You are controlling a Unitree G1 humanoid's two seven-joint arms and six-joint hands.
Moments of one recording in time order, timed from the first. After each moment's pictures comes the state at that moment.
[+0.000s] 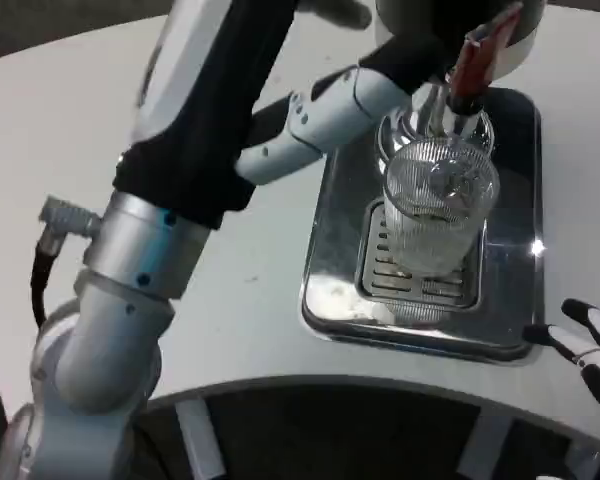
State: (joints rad) left arm -0.57 0.26 -0.07 -0.41 0.24 -0.05 -0.13; right arm 0.69 -0.21 -0.35 -1.03 -0.57 -0.17 0.40
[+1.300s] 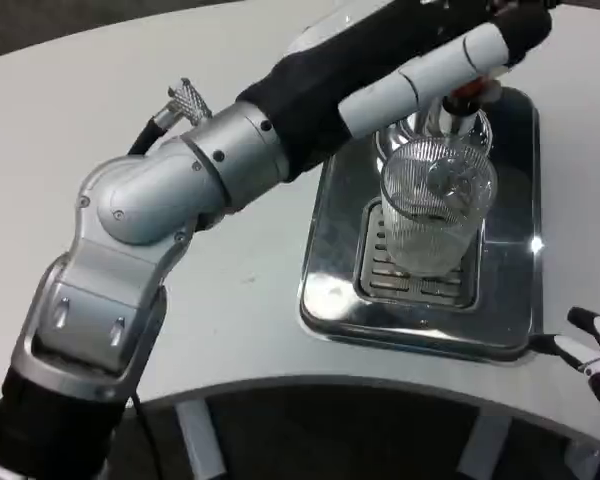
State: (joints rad) left arm -0.91 0.33 -0.14 -0.13 -0.03 0.27 -0.58; right arm 0.72 -0.21 -0.39 -1.03 -0.55 -0.20 0.40
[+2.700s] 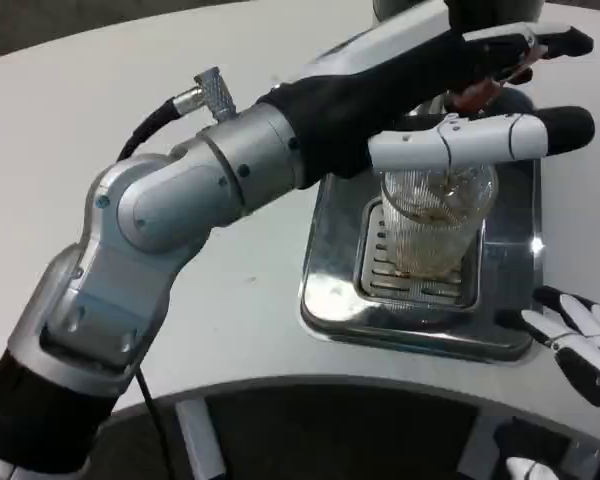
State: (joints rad) left arm -0.94 0.42 -0.25 -0.11 0.16 0.10 -0.60; right arm 0.62 -0.14 -0.27 -1.03 -0.57 -0.16 0.43
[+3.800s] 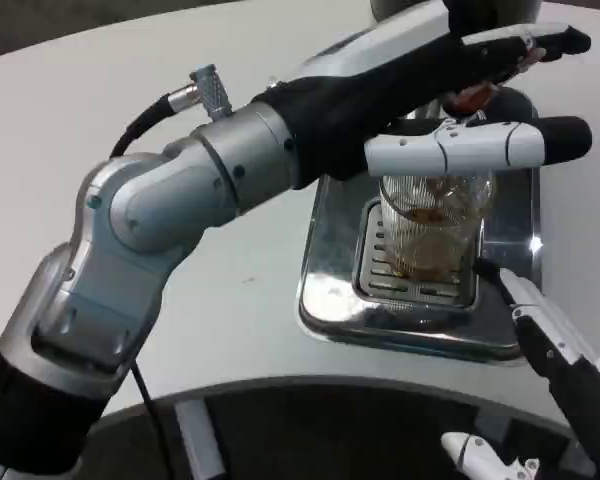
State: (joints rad) left arm -0.94 0.44 -0.25 -0.13 0.17 0.09 -0.61; right arm 0.52 0.06 -0.04 -1.03 -0.71 -0.02 0.50
